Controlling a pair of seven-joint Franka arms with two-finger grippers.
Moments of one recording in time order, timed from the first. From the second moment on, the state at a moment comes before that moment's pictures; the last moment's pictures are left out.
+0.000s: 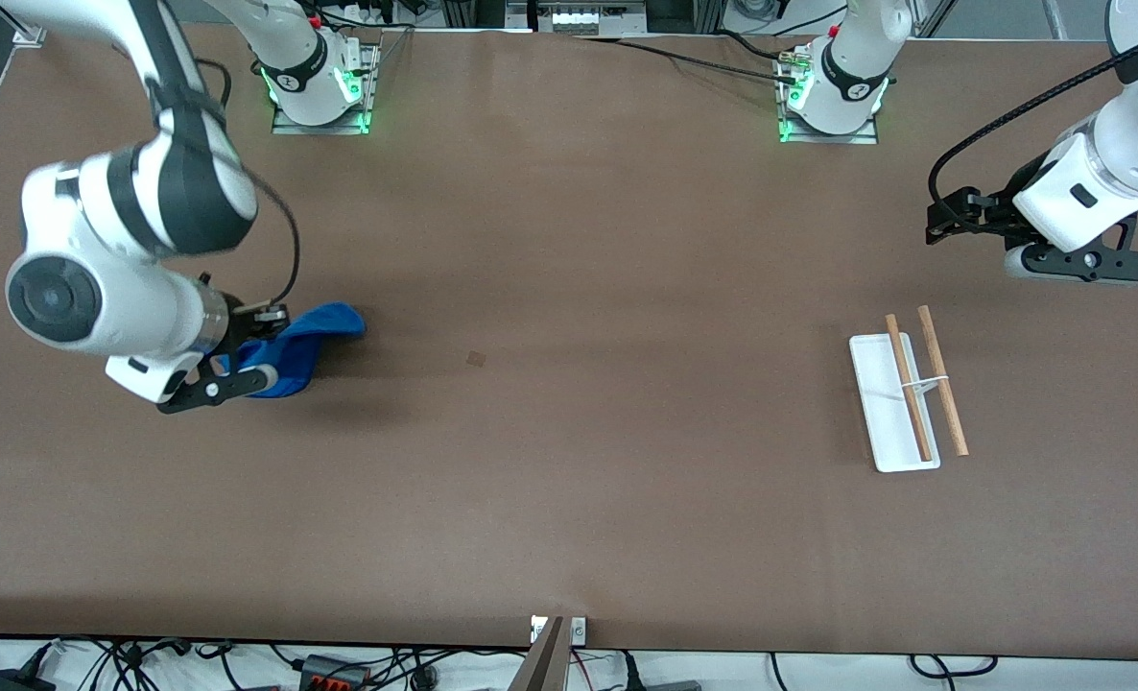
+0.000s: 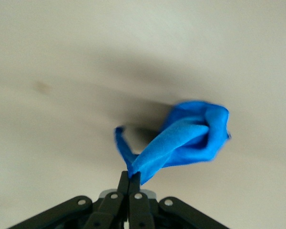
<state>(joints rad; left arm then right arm) 0.10 0.02 -0.18 -1.67 -0.04 1.55 -0.03 0.10 0.42 0.19 -1.39 -0.02 1.61 -0.04</state>
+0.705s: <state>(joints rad) 0.10 0.04 -0.18 -1.66 -0.04 1.54 -0.03 0.13 0.43 0.58 -1.14 0.09 1.88 0.10</state>
